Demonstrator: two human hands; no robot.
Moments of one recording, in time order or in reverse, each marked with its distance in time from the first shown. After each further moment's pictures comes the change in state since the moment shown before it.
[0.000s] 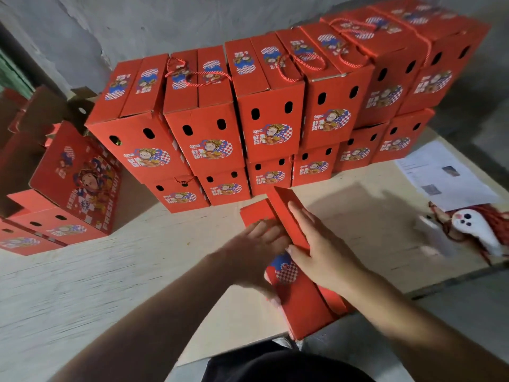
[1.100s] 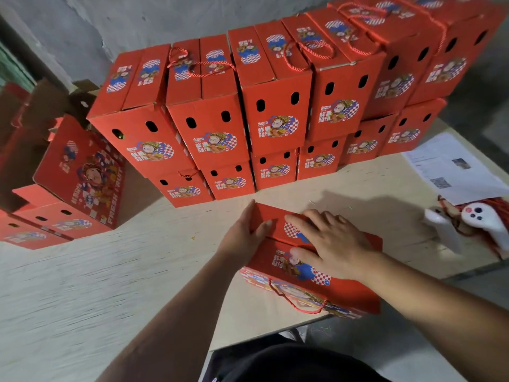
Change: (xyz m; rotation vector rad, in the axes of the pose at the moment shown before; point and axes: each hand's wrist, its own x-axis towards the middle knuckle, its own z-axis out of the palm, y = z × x) left_hand 0.005 -0.014 0.036 -1.157 0.233 -0.802; right_hand 0.025 0.040 0.003 -0.653 -0.210 -0.193
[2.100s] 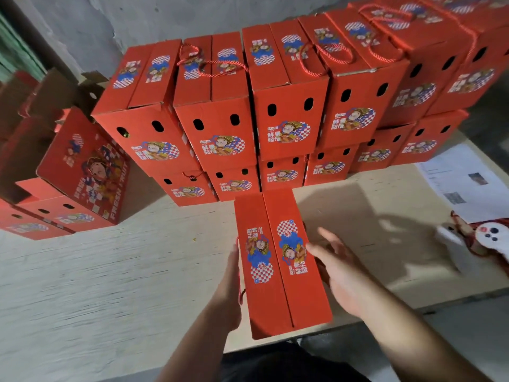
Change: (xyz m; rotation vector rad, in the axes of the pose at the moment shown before) left_hand -0.050 -0.045 0.034 -0.984 -0.106 -0.534; right_hand -0.004 -0.030 0.001 1.721 -0.032 0.808
